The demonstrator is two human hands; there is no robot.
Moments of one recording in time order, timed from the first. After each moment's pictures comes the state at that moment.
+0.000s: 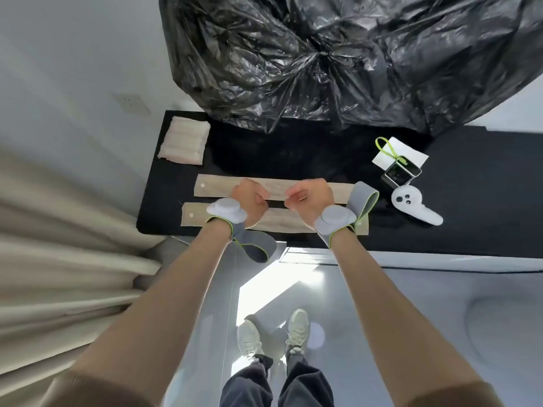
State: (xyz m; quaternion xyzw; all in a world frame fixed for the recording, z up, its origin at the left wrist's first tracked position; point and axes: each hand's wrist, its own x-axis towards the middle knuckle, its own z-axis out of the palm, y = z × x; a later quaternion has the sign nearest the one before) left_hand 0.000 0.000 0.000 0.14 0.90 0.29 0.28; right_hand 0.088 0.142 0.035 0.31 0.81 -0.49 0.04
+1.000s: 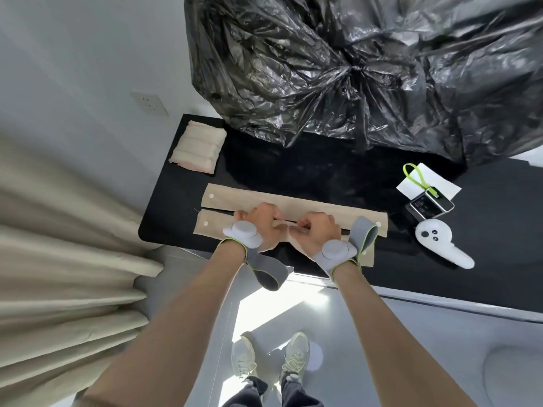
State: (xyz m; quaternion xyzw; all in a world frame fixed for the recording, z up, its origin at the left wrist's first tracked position) left_hand 0.001 0.012 -0.024 0.16 0.92 0.20 0.29; right_hand 0.075 0.148 -0.030 0.27 0.88 -0.37 0.13
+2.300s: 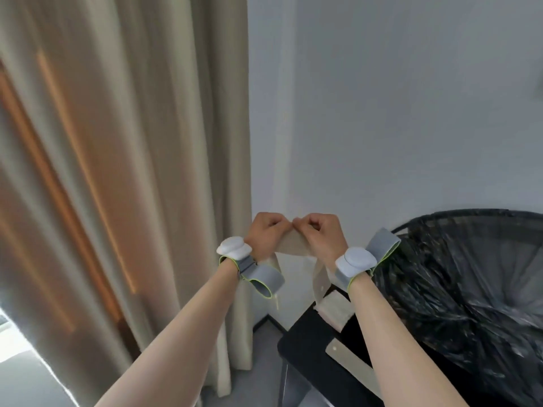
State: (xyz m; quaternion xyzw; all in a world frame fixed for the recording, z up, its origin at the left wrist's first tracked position) left_hand 0.043 -0.267 0.382 0.02 0.81 0.57 -0.13; right_hand 0.005 -0.124 0.373 -0.18 0.79 -0.58 -0.06
